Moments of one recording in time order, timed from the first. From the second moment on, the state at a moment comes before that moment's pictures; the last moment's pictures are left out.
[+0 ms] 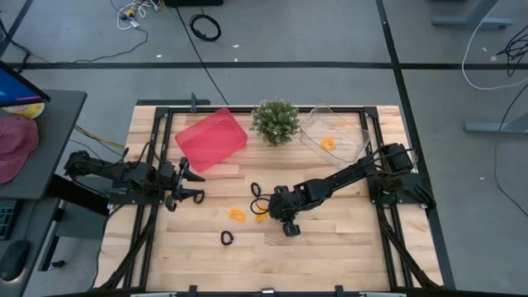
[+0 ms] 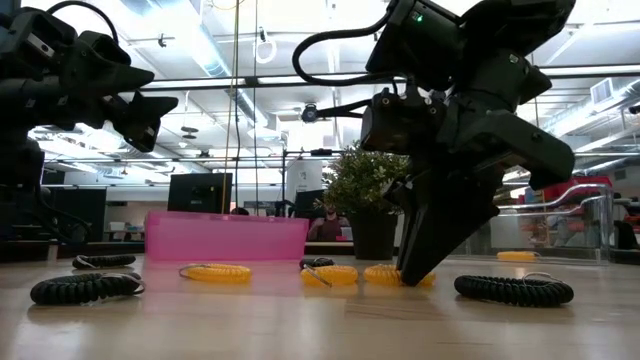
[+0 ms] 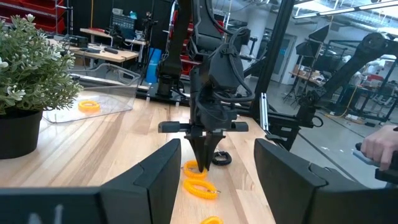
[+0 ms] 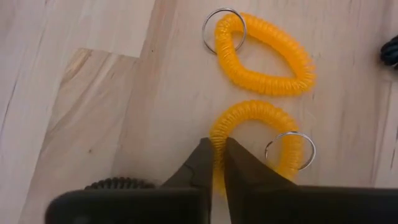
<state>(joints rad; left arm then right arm) -0.27 0.01 0.01 0.05 -0.18 -0.23 0.24 1.96 1.09 -0.25 -0.08 0.04</state>
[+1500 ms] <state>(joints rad) -0.27 0.01 0.01 0.05 -0.18 -0.23 0.46 1.38 1.08 -0.45 0.70 0.20</state>
